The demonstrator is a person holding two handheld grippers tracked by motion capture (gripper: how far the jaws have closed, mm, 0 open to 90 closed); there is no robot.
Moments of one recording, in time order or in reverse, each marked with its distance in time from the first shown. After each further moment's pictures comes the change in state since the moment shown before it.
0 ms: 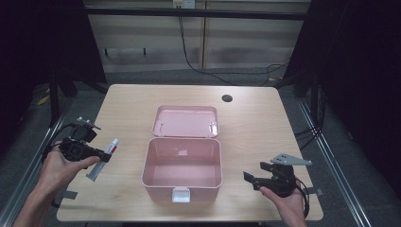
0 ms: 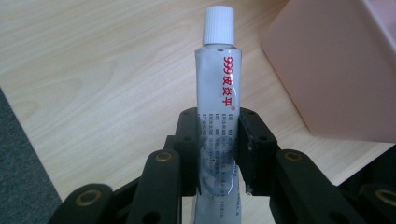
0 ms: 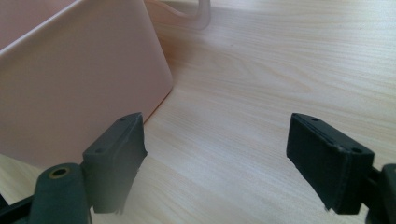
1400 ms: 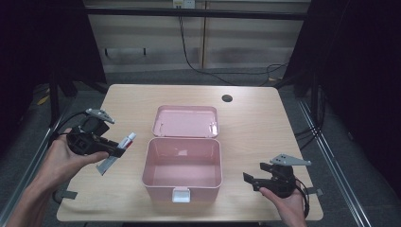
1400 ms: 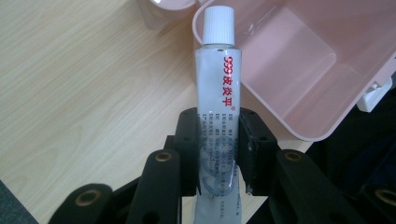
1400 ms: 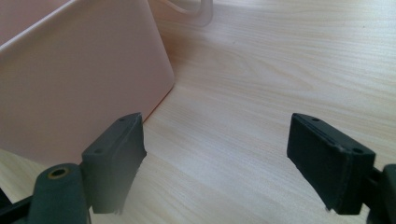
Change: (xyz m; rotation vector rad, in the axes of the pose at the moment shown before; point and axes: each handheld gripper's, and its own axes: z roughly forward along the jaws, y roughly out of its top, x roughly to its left) left arm -0.054 0.035 -0.038 -0.030 -0.083 0.272; right arm 0.001 0.000 0.000 0.011 0.004 -0.005
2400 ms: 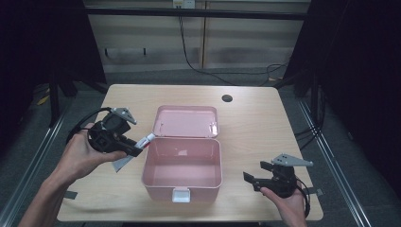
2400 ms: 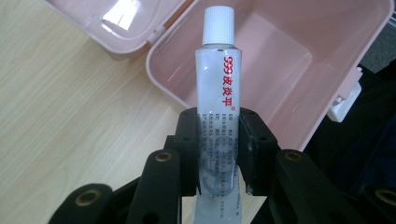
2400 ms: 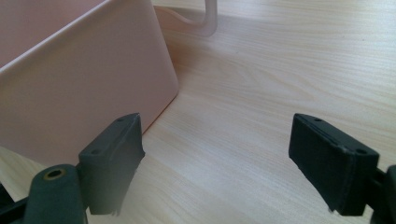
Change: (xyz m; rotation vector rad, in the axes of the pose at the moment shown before) left arm -0.032 0.037 0.012 0.028 -0.040 0.150; right arm 0.001 0.002 -0.003 -0.033 0.010 -0.017
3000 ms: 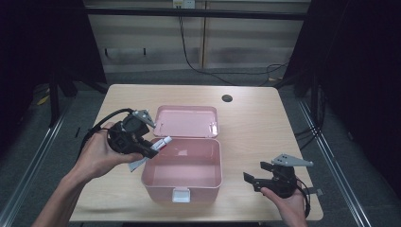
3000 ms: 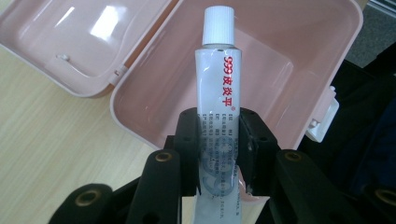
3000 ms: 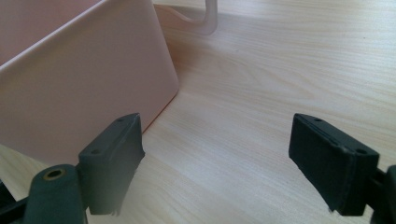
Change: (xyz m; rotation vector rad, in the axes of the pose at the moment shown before) left arm -0.021 0.027 0.016 0.015 -0.016 0.084; right arm 0.000 0.000 0.000 0.007 0.002 0.002
